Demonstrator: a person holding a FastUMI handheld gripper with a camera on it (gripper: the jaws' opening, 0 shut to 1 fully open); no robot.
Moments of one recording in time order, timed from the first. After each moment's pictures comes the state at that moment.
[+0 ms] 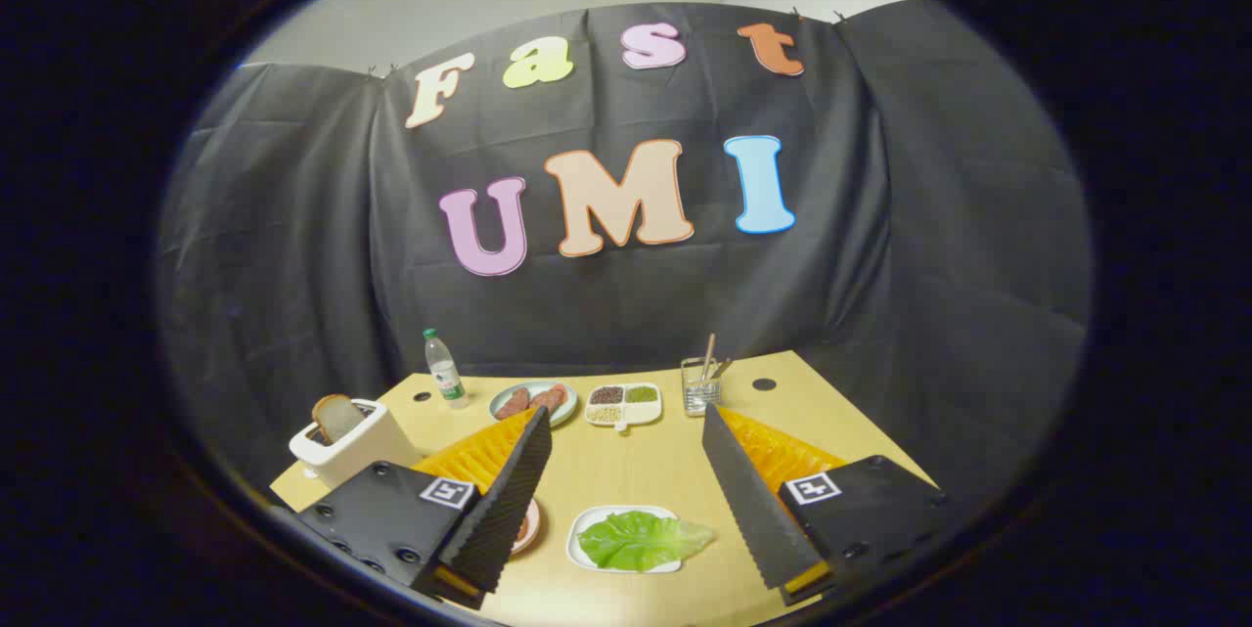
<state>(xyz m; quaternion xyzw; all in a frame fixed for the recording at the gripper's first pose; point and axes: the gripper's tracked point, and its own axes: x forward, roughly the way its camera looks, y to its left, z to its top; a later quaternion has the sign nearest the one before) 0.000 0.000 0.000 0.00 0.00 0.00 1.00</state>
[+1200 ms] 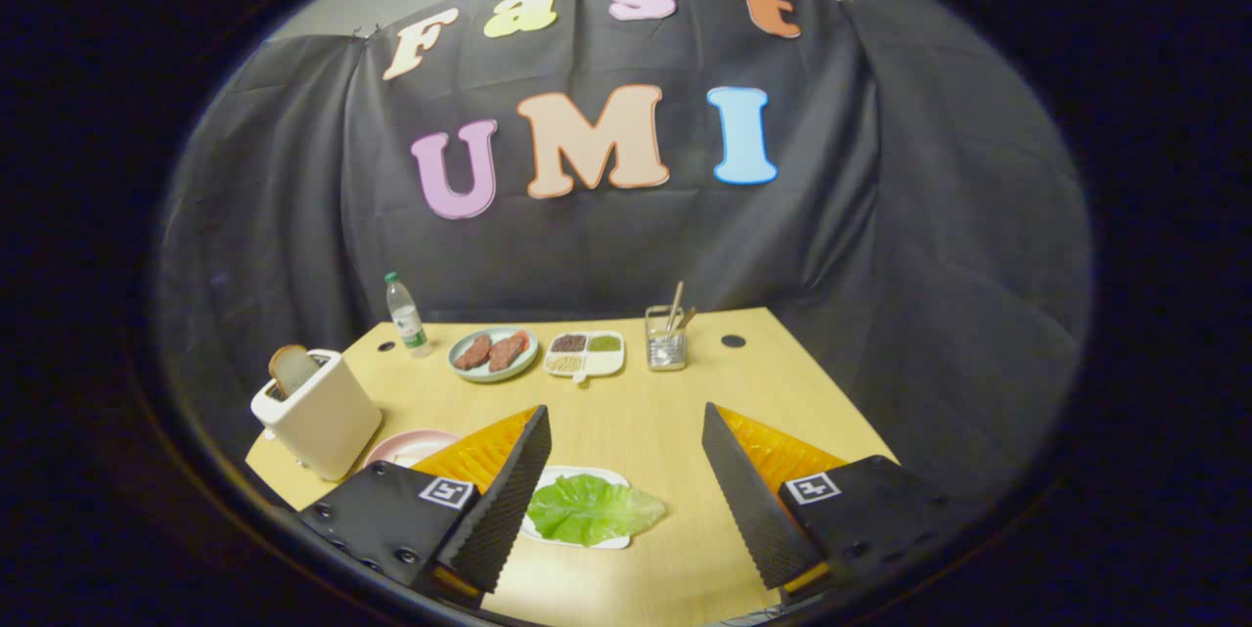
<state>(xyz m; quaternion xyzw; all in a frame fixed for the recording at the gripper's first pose) 0.021 -0.046 -0.062 -0.02 0.10 -0.01 0.99</state>
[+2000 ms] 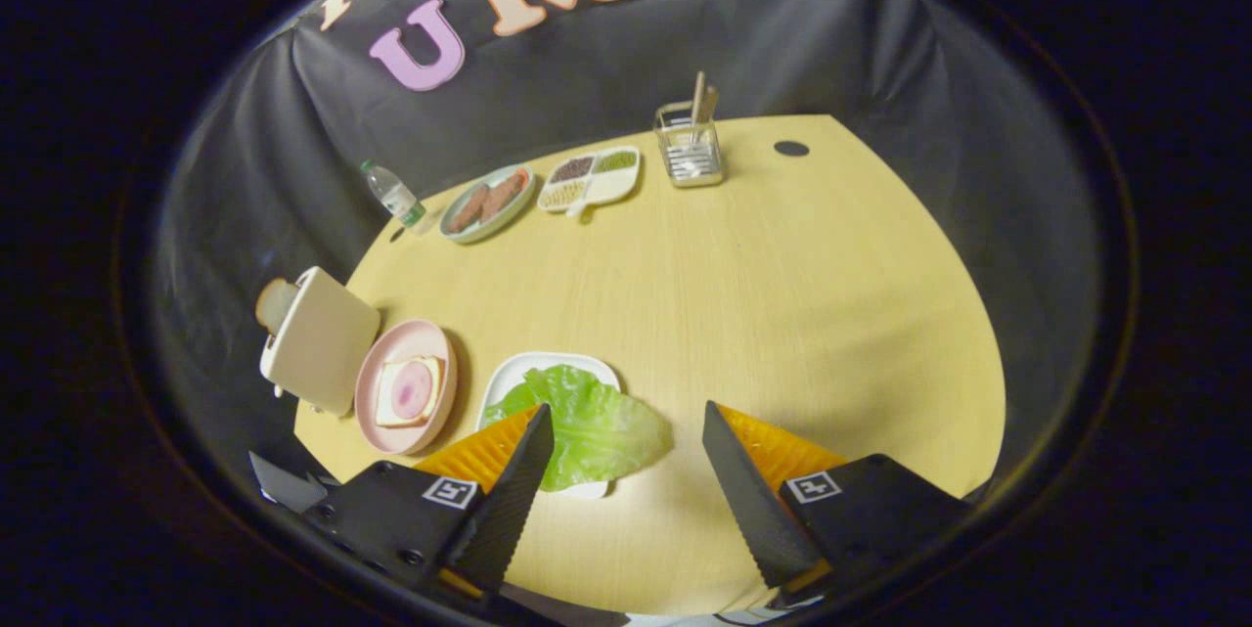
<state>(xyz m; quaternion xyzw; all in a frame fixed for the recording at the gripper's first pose) 0.093 -0.094 -0.219 0.04 0.38 0.06 0.92</state>
